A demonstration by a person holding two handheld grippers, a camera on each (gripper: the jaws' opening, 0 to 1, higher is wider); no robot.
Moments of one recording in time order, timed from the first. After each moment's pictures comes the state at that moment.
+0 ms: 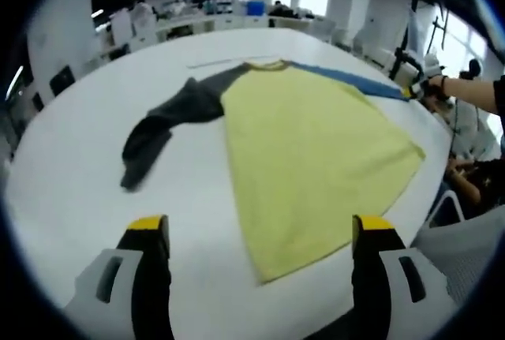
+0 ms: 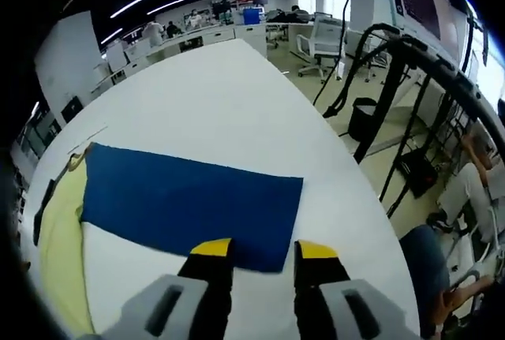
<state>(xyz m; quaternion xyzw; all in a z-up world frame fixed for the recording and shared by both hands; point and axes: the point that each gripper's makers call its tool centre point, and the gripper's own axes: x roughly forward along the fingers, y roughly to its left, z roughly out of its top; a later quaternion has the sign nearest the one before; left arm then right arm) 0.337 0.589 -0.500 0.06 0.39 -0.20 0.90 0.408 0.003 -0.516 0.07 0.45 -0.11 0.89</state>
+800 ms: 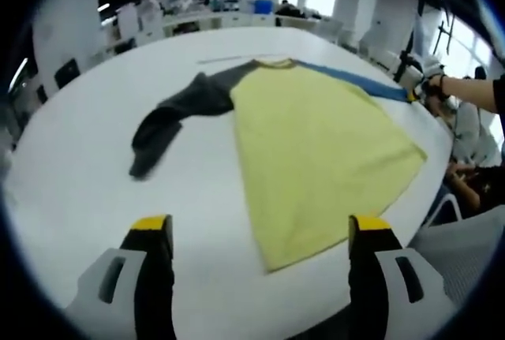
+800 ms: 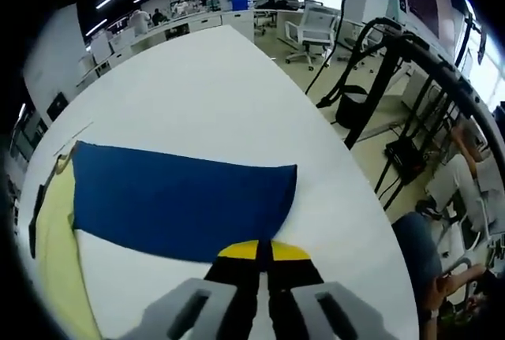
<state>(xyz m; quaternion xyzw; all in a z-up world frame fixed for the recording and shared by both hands) 0.331 0.602 -0.499 0.05 0.39 -0.19 0.90 0.415 -0.010 -0.524 0.10 0.48 -0.14 0.86</state>
